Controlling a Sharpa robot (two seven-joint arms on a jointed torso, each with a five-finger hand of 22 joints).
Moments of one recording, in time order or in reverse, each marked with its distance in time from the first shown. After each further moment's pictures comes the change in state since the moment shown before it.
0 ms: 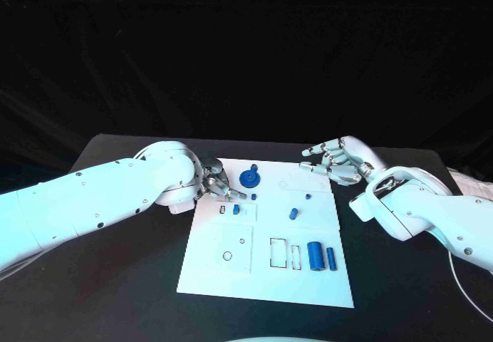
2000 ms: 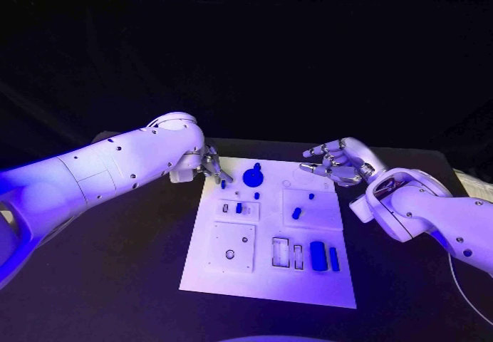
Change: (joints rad) left arm 0.071 0.179 -0.020 -0.368 -0.042 0.199 -0.004; left_hand 0.166 0.129 -0.136 -0.002 0.004 0.023 0.014 -0.056 -0.116 -0.015 0.012 0.001 -0.028 0.003 0.021 0.000 -0.001 0.015 0.009 0.015 -0.007 0.020; right arm -0.004 0.021 -0.001 -0.013 0.004 0.004 0.000; right_hand 0.000 0.000 -0.003 -0.003 0.010 0.000 0.000 0.000 0.000 0.000 0.000 0.000 -0.003 0.000 0.000 -0.004 0.000 0.000 0.000 0.000 -0.004 -0.004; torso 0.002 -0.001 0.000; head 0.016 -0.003
